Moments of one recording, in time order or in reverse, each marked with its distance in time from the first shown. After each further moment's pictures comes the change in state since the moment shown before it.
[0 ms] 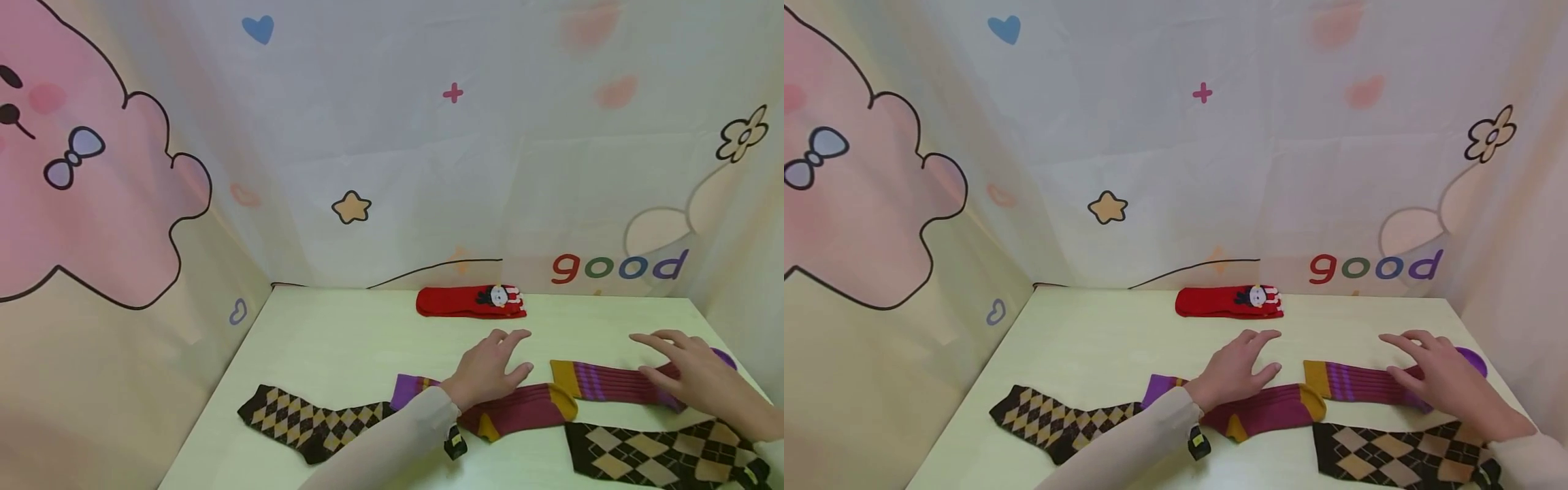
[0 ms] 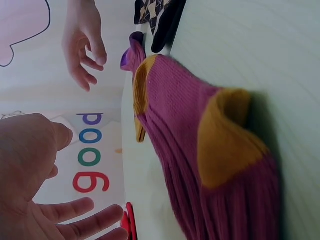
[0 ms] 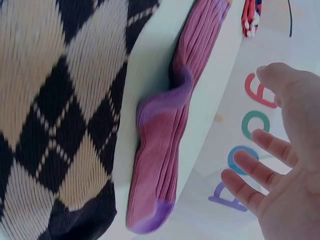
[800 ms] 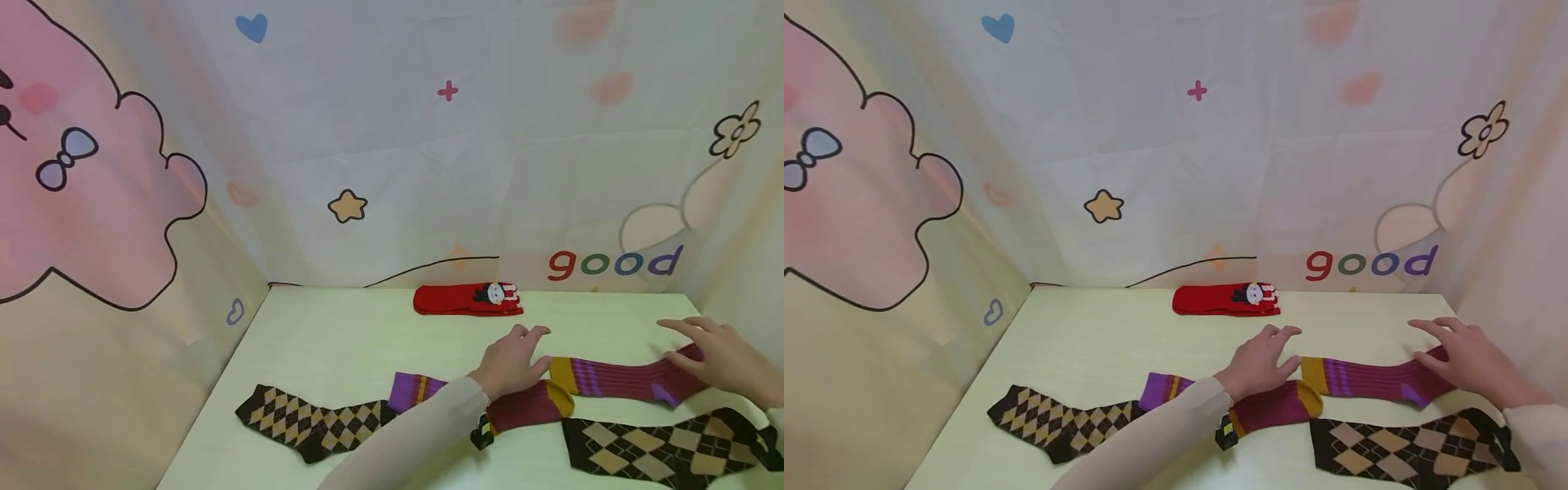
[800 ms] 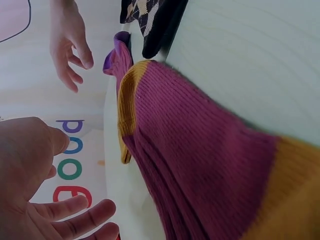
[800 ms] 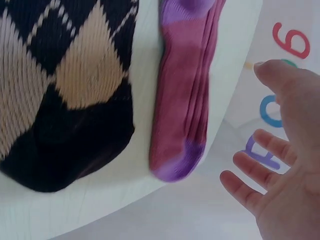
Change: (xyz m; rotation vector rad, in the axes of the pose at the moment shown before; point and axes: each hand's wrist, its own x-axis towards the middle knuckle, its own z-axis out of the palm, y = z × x) left_hand 0.039 0.027 0.026 0.022 -0.063 -0.070; right_hand -0.002 0.060 -0.002 -0.044 -0.050 0.052
